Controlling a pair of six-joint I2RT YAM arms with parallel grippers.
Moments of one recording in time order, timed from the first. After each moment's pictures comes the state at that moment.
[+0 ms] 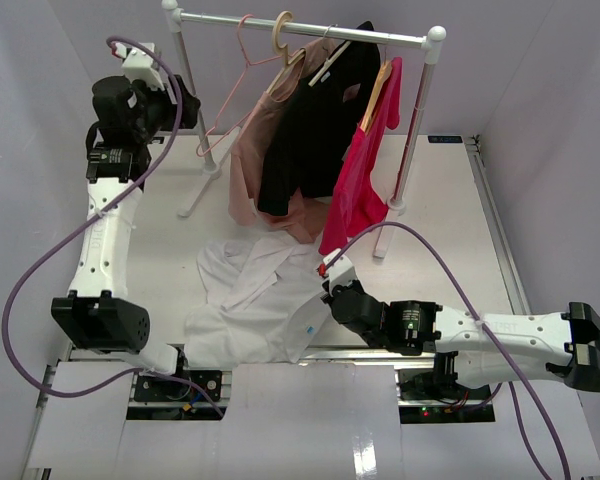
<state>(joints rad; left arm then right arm) -0.04 1.51 1.76 -0.34 0.22 -0.07 1.40 1.05 0.73 -0.30 0.72 0.28</state>
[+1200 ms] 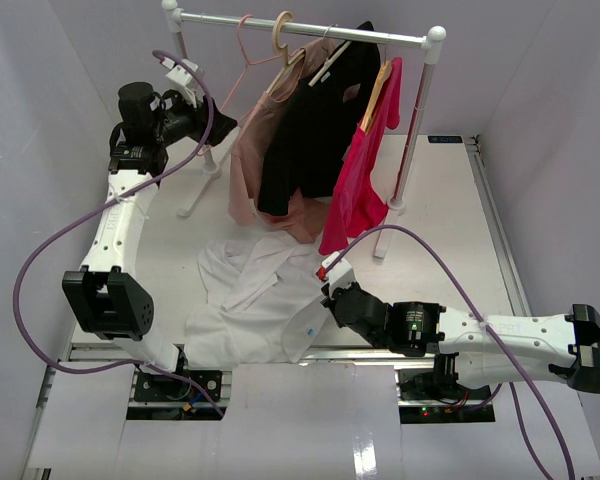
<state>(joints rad) -0.04 1.62 1.70 -0.21 0.67 0.05 1.40 1.02 0.71 -0.29 0.64 0.26</state>
